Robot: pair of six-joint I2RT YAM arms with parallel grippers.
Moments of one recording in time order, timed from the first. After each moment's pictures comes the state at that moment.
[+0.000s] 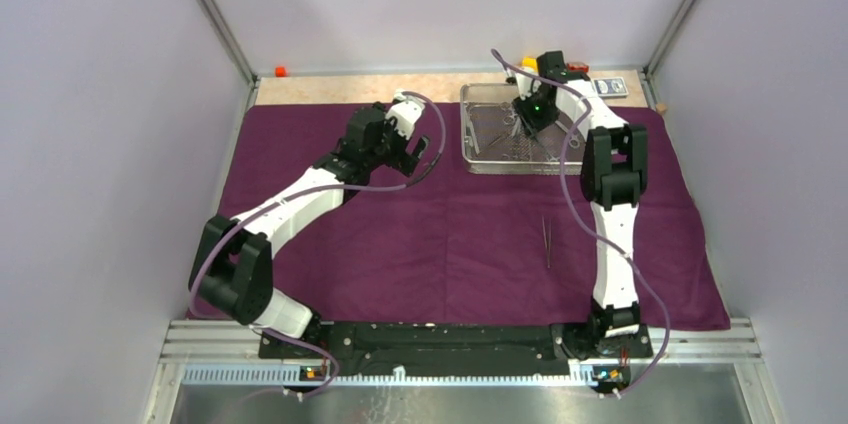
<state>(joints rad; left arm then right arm) -0.48 1.48 1.02 0.00 0.05 0.24 0.15 2.35 2.03 -0.78 -0.16 -0.44</state>
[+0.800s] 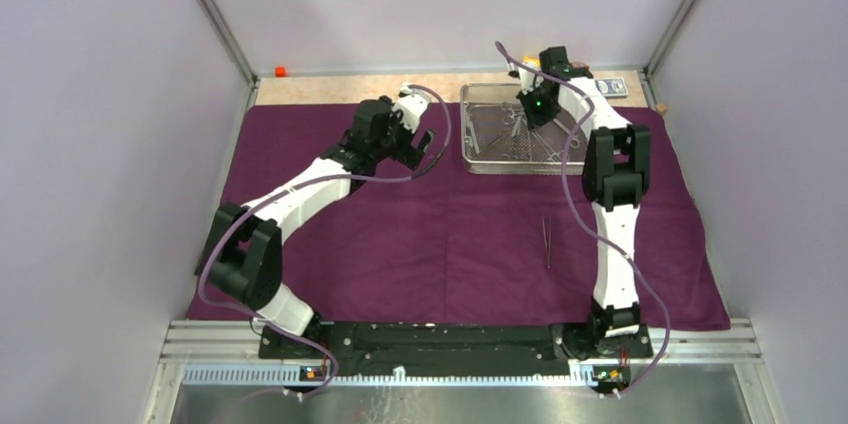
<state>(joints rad) -0.48 1.55 1.09 0.00 0.07 0.24 0.14 2.35 2.05 -0.79 -0.18 -0.42</state>
